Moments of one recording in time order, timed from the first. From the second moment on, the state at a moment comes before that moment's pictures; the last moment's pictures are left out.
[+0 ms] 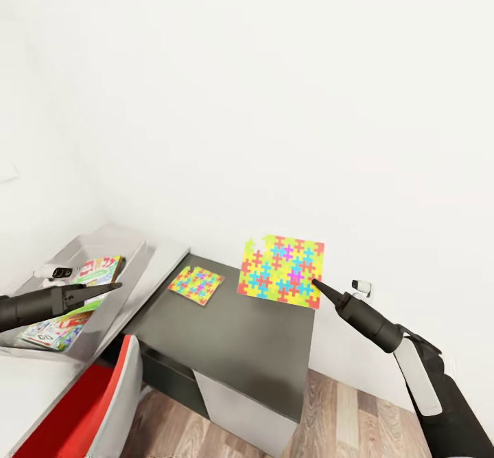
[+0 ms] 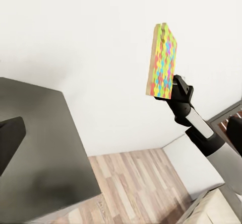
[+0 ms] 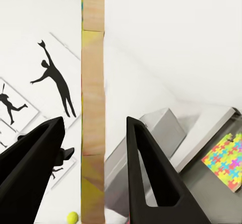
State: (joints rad) left arm -0.51 0.49 0.32 -1.29 0.26 0.95 -1.57; right arm -0.39 -0.12 -0.16 -1.31 -0.71 0.55 1.03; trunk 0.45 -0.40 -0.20
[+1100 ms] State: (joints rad) left arm -0.51 0.48 0.32 -1.29 0.26 0.95 -1.57; right arm -0.39 -0.12 -0.15 -1.33 -0.71 0.55 1.02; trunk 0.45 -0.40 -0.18
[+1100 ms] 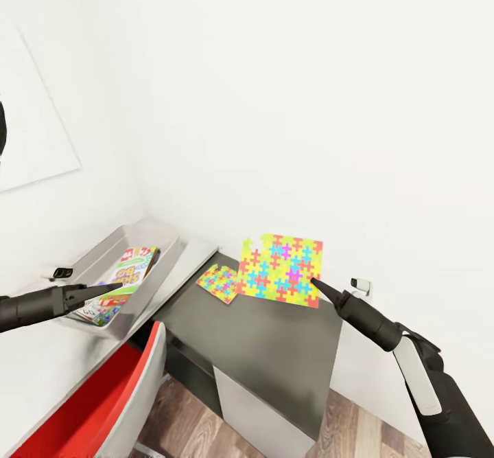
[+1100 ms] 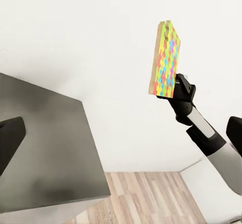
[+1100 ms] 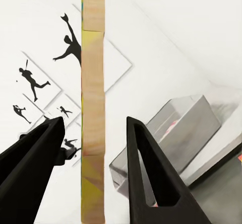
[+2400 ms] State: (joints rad) left arm -0.51 0.49 0.32 -1.29 0.26 0.95 -1.57; right arm -0.39 -0.12 -0.16 -1.33 -0.71 0.55 1.03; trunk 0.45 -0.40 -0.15
